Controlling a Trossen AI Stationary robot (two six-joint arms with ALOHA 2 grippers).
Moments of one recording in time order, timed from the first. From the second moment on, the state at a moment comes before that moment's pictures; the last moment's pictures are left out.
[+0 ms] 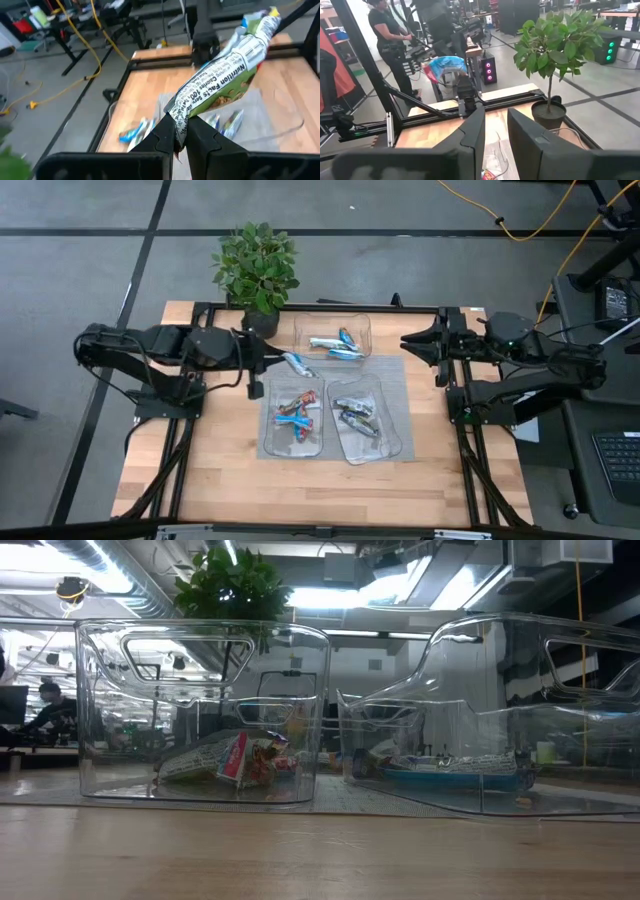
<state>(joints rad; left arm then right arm) -0.16 1.15 1.37 -0.65 -0.43 0.05 0.02 0.78 1.06 -0.36 0.15 0.18</state>
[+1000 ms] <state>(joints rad) -0.08 1.20 0.74 -0.31 -0.08 -0.27 0.02 0.78 1.06 -0.37 0.15 0.17</state>
